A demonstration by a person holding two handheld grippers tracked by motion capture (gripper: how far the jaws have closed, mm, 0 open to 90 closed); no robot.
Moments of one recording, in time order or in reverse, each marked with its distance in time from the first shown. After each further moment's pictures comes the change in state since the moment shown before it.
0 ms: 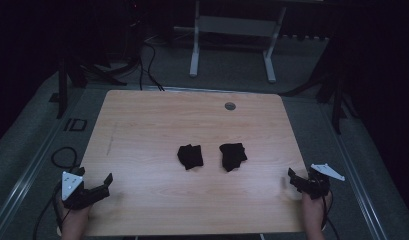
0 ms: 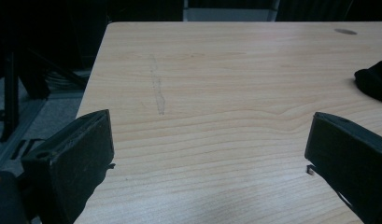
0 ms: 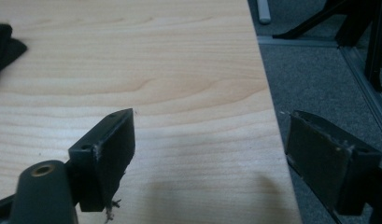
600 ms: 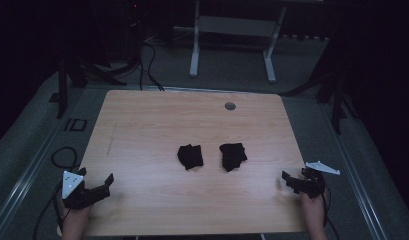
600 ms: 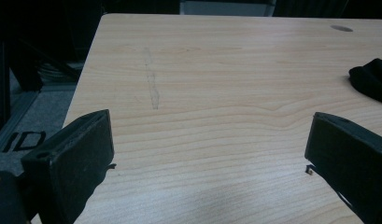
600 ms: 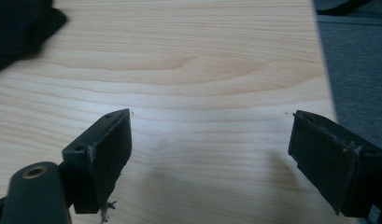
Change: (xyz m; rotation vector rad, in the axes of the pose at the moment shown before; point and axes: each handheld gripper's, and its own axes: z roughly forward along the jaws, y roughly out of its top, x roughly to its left) left arm 0.000 0.001 0.000 0.027 -0.019 -0.030; right arm 0.005 0.006 0.006 0.110 0.145 -0.027
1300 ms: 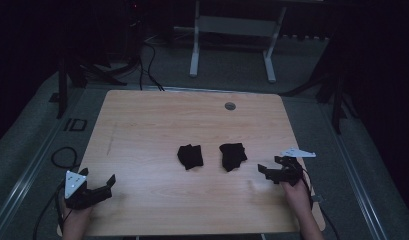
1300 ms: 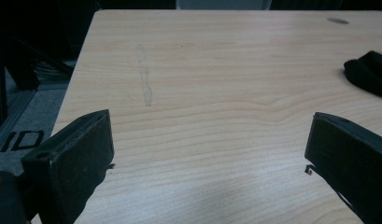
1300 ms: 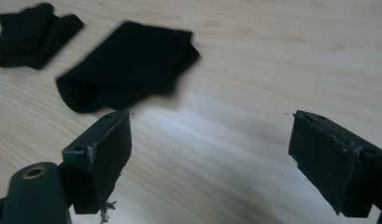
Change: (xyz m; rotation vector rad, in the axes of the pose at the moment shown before) left arm -0.007 0.001 0.001 0.028 -0.012 0.031; right arm 0.064 0.047 0.020 0.018 0.252 -0.167
